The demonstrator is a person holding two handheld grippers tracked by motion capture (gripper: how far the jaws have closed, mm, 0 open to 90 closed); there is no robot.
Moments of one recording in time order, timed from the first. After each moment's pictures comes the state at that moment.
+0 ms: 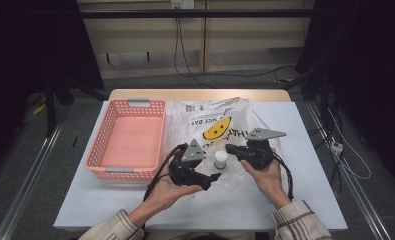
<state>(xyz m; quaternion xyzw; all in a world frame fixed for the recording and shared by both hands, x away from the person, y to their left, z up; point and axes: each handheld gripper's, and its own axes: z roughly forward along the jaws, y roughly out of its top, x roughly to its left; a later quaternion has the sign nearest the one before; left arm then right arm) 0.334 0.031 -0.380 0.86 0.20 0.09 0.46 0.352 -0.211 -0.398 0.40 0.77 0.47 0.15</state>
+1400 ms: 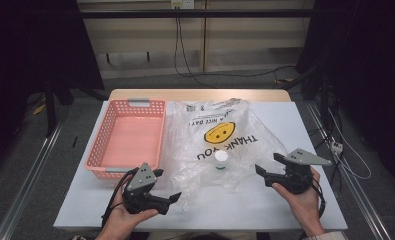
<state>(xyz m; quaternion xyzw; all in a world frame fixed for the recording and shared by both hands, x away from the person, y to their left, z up) 0.287 0.135 -0.403 0.84 0.26 0.10 0.46 0.280 -0.281 -0.399 0.48 0.73 0.43 0.24</state>
